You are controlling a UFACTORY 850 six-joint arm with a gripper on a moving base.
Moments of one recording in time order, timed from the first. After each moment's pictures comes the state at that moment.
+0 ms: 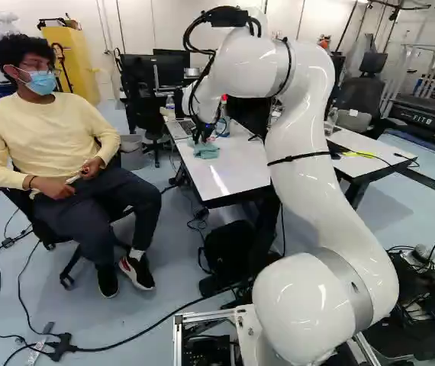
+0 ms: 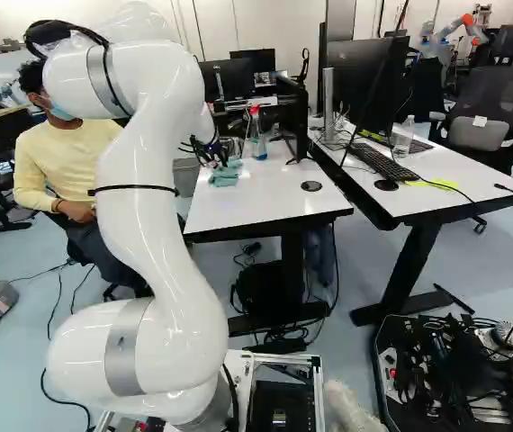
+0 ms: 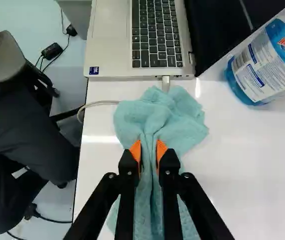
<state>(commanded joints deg) 11.0 -38.6 -87.4 -2.7 -14.3 0.0</state>
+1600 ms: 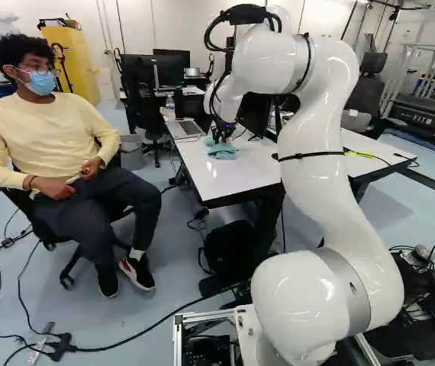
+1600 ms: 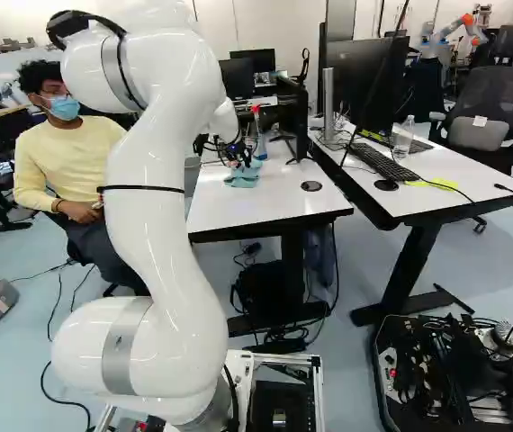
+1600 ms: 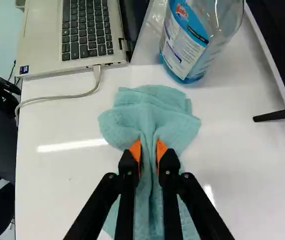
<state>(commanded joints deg) 2.8 -38.7 -87.6 -2.7 -14.3 0.0</state>
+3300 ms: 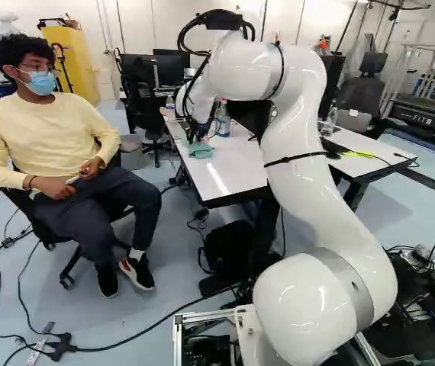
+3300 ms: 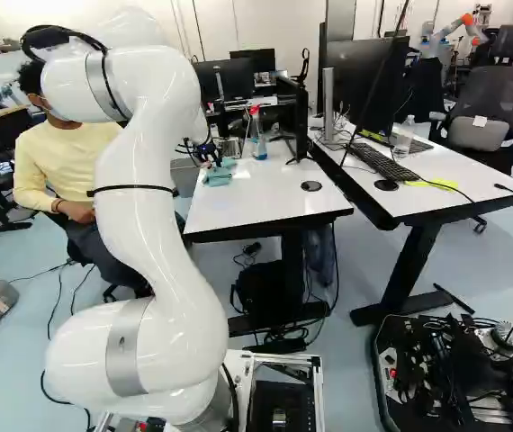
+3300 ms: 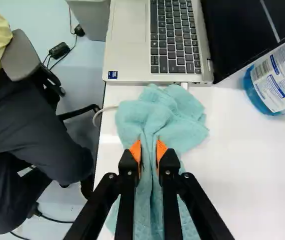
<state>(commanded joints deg) 12.9 -39.8 -89.1 -2.7 -14.3 0.0</state>
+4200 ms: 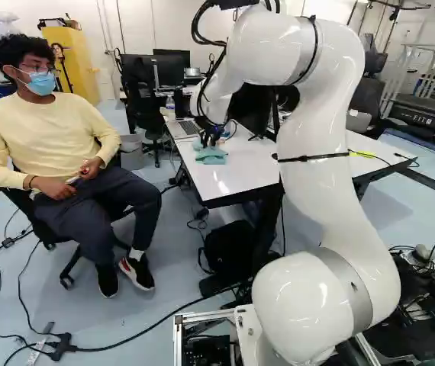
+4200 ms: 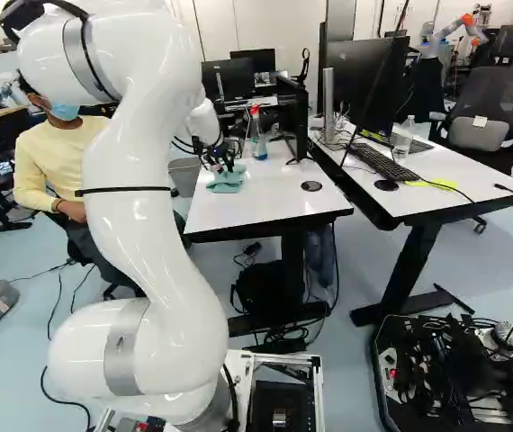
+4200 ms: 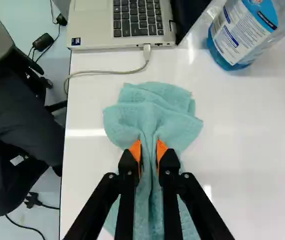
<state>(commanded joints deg) 7.7 -32.1 -78.3 -2.7 -14.3 0.0</state>
